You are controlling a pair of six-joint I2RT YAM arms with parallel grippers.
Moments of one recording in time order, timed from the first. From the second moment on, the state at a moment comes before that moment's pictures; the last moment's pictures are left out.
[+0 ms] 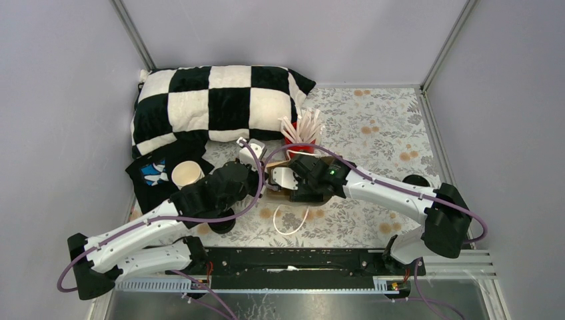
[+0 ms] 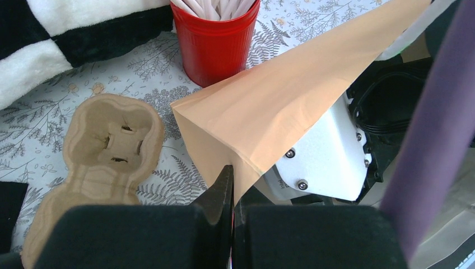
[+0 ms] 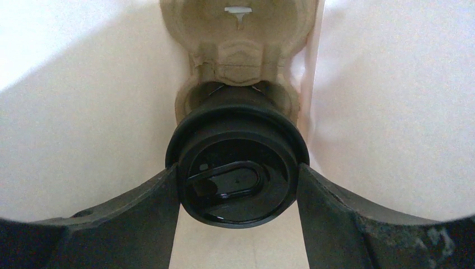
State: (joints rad) left arm -1.01 0.89 0.85 -0.41 -0.35 -0.31; right arm 0.99 1.48 1.12 -0.71 0.21 -0.66
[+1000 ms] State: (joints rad) left arm -1.01 0.94 0.92 -0.50 -0.44 -0.34; right arm 0.96 1.52 1.15 -0.66 0.13 -0.63
